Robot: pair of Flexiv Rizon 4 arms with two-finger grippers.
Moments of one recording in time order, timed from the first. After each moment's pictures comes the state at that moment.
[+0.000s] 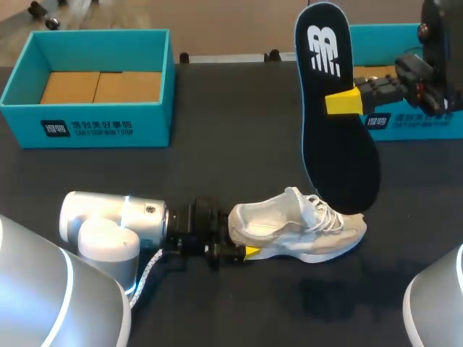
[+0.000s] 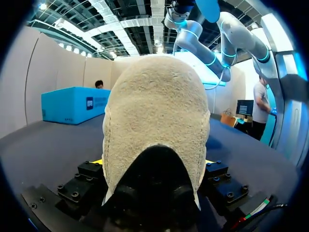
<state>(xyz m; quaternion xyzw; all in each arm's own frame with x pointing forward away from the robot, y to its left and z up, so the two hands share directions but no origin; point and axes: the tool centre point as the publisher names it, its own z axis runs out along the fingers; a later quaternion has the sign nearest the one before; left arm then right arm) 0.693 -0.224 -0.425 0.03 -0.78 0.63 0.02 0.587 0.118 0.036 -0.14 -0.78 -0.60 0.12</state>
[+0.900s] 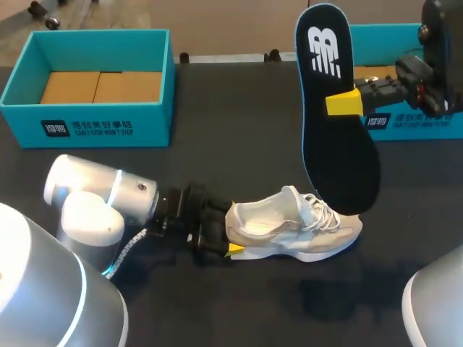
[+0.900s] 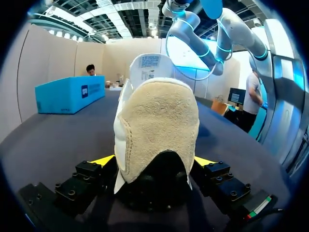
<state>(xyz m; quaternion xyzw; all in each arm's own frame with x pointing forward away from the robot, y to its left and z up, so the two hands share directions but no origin) 0.694 -0.189 -0.416 -0.01 -0.83 0.55 0.06 0.587 0.118 0.035 -0.14 -0.77 -0.60 0.12</state>
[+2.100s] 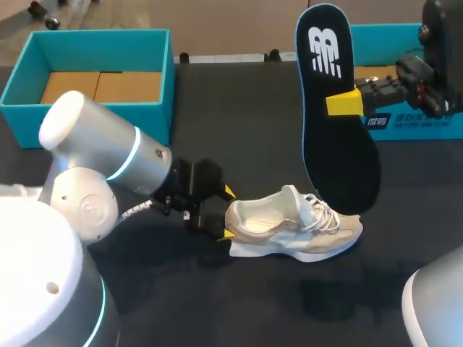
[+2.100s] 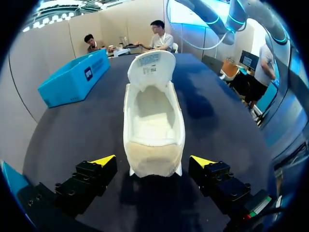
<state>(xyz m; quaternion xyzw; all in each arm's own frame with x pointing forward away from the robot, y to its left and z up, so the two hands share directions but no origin) 0.702 -0.161 -0.365 -0.01 -0.94 0.34 -0.01 0.586 0.118 0.035 -0.14 -0.77 -0.60 0.12</state>
